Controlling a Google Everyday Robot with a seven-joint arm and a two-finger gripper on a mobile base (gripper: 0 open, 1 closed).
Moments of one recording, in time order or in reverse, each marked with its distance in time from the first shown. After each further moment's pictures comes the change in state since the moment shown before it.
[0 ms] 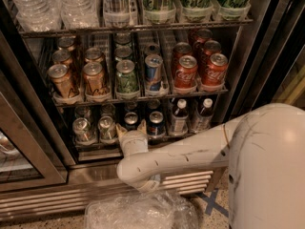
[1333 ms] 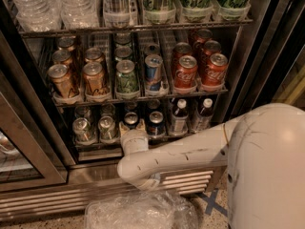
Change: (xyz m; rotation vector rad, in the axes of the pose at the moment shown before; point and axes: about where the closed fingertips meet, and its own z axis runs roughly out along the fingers) arm -0.002 -0.005 0.005 0.011 -0.002 0.001
